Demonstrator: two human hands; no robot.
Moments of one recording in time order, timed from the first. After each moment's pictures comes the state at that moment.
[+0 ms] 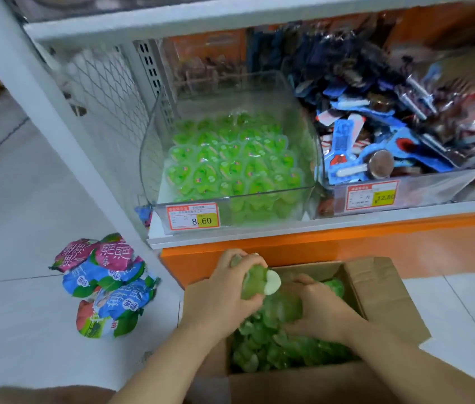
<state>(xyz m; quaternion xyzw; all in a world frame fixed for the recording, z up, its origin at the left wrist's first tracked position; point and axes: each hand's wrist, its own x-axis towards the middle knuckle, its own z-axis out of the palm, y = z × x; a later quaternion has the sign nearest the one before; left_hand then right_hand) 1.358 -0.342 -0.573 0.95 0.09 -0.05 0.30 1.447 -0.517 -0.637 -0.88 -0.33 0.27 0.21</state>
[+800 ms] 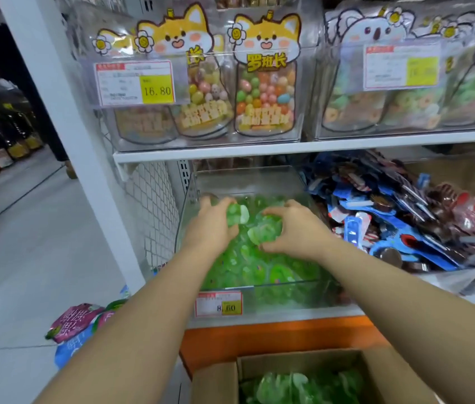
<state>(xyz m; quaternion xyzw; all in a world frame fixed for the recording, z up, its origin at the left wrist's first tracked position) 1.485 -0.243 -0.441 0.95 0.20 0.12 0.19 1.549 -0.403 -0.432 -0.92 -0.34 0.04 0.20</state>
